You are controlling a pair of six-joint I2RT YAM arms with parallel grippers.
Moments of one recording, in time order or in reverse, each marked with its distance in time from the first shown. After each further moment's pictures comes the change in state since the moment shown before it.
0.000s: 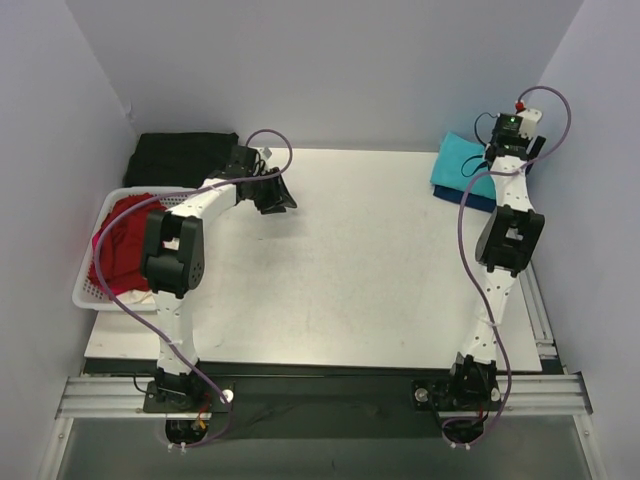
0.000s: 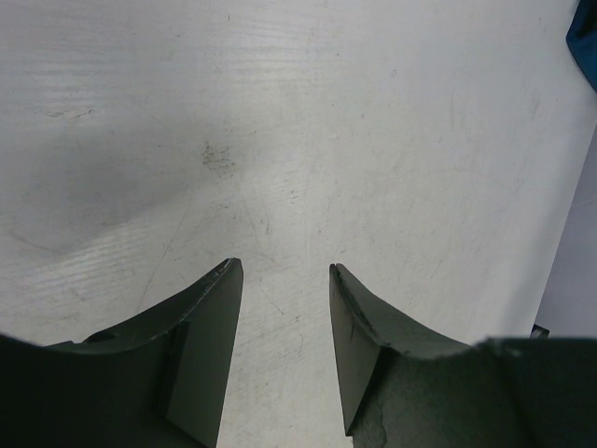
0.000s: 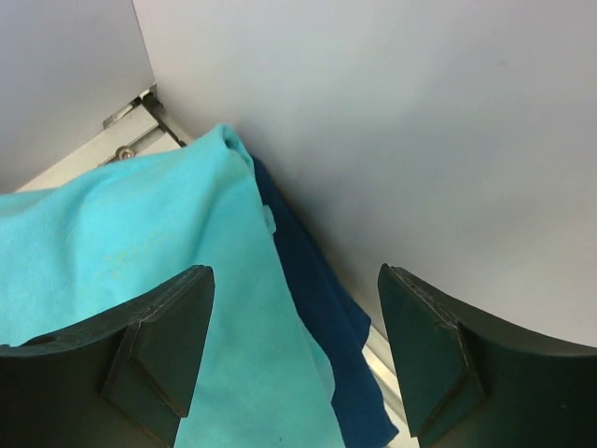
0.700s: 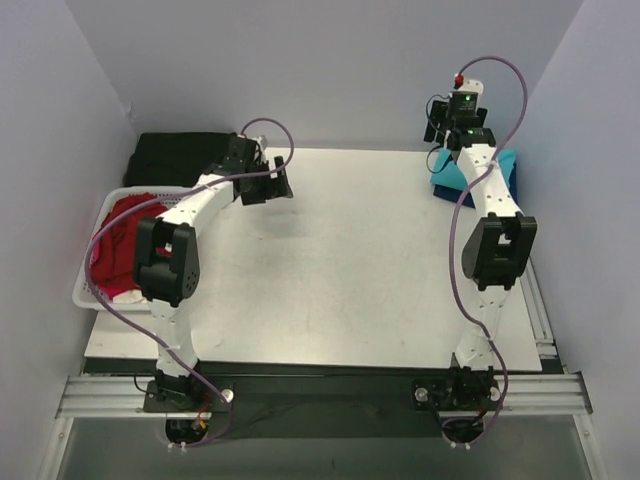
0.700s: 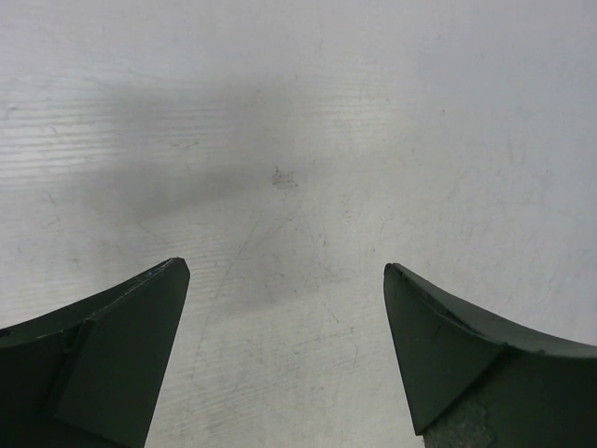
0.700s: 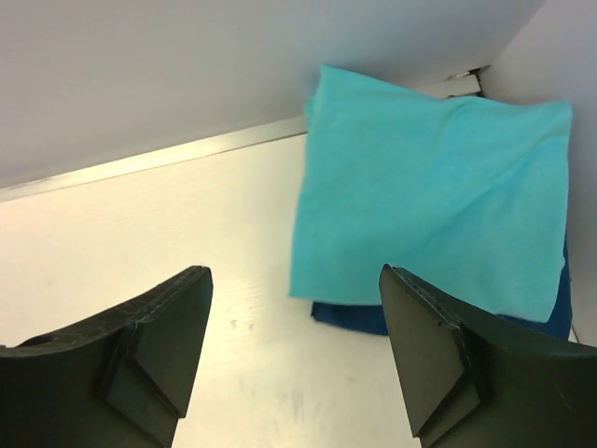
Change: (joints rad) left arm -0.021 -0.082 0.014 -0.061 -0.232 0.123; right arm 0.252 -0.343 -0.243 -0.074 -0.297 0.024
